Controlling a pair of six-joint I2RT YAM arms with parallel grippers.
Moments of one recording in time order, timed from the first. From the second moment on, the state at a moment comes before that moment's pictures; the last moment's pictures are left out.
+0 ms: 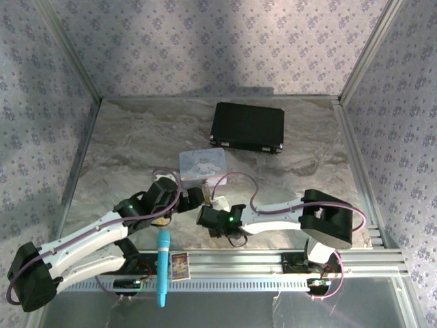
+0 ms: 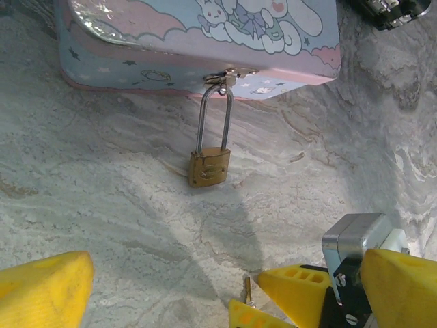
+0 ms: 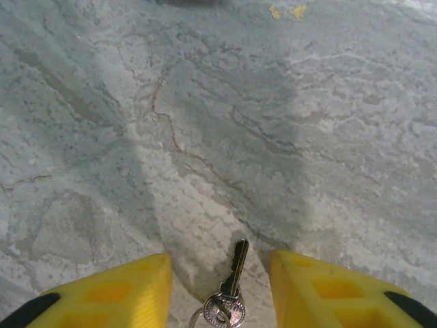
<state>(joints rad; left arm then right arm) -0.86 0.87 0.52 -0.39 -0.03 -1.01 1.31 1.67 0.91 -0.48 0.26 0.99</state>
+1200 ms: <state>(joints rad) -0.86 0.81 0.48 -0.40 -0.06 -1.06 1.36 1.69 0.93 -0.57 0.30 1.10</state>
